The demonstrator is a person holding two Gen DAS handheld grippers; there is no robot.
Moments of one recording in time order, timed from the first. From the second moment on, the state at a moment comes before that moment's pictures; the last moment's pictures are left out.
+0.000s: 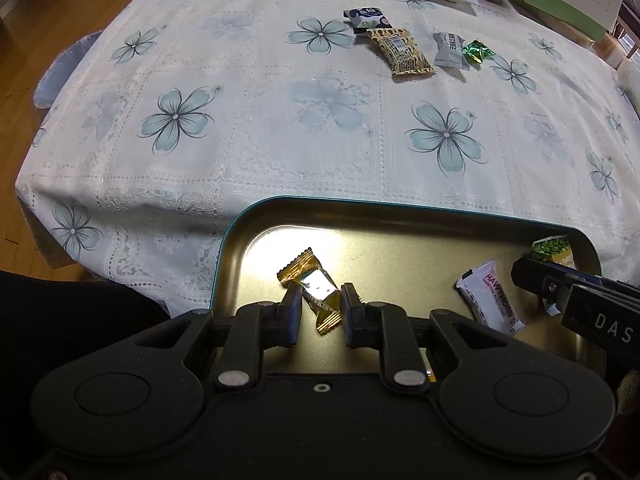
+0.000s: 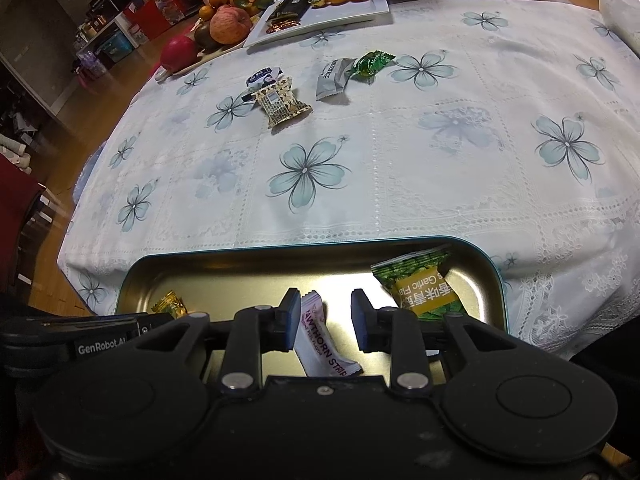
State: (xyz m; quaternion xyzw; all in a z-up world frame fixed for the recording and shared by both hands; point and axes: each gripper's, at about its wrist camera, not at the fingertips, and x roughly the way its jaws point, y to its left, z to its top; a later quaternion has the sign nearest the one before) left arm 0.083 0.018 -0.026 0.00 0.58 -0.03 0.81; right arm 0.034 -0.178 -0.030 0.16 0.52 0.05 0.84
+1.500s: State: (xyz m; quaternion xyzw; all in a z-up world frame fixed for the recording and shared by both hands) left arm 0.111 -0.007 0.016 0.05 0.64 -0.10 0.76; right arm 0.024 -0.214 -0.010 0.18 0.64 0.05 0.75
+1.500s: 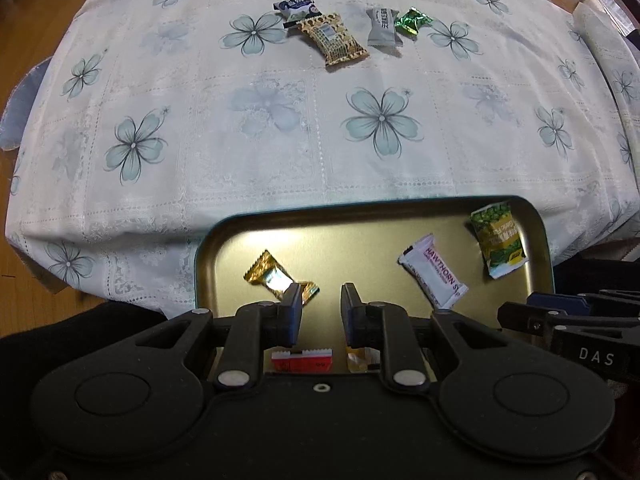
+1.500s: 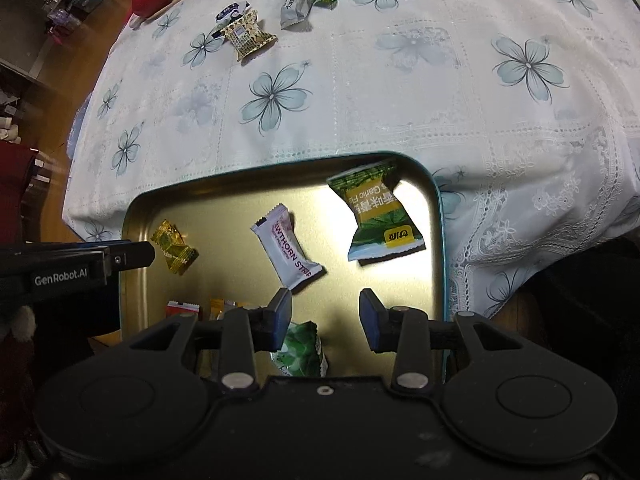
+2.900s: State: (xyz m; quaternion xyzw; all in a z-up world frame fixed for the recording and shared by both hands) left arm 0.288 -0.009 -0.011 -0.03 0.62 -0.01 0.79; right arm 0.302 -0.250 -0.032 0.25 0.51 -0.10 0.81
